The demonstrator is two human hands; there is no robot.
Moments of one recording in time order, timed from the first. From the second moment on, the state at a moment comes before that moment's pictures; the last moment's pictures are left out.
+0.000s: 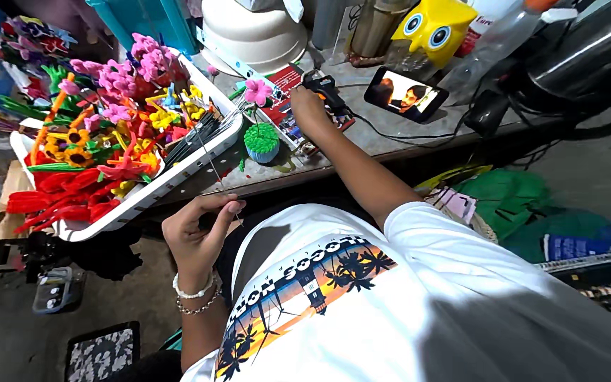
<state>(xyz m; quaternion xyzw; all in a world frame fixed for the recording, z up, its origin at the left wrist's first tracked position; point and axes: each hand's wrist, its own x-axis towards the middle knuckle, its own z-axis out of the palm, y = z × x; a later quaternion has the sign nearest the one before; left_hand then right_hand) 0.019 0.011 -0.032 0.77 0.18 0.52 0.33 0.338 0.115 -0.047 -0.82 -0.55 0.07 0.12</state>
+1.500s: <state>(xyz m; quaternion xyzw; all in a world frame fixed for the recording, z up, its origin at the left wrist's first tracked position) 0.022 0.010 -0.031 0.77 0.16 0.52 0.33 0.359 0.123 -0.050 -0.78 -0.60 0.10 0.13</state>
